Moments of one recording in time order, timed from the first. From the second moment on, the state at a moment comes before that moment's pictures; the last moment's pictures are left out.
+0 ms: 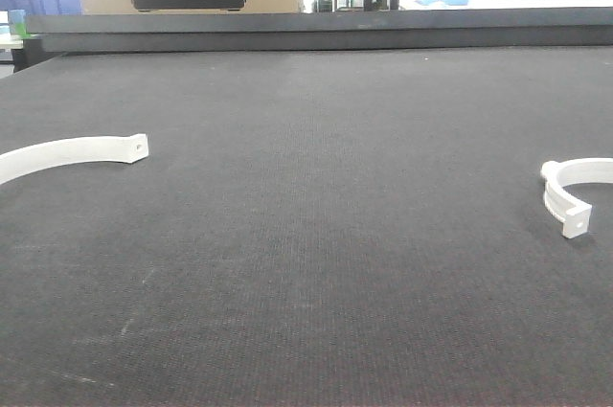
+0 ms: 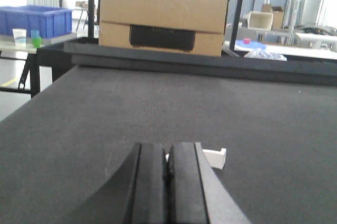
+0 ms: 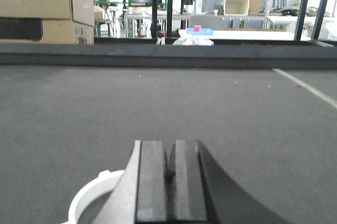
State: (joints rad) left arm -0.04 0.01 0.00 -0.04 -0.02 -0.02; right arm -0.15 0.00 0.00 0.03 0.00 -0.01
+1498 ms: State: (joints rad) left arm -0.04 1.23 -1.13 -0.02 0.94 -0.02; right arm -0.15 1.22 -0.91 0.21 0.95 -0.01
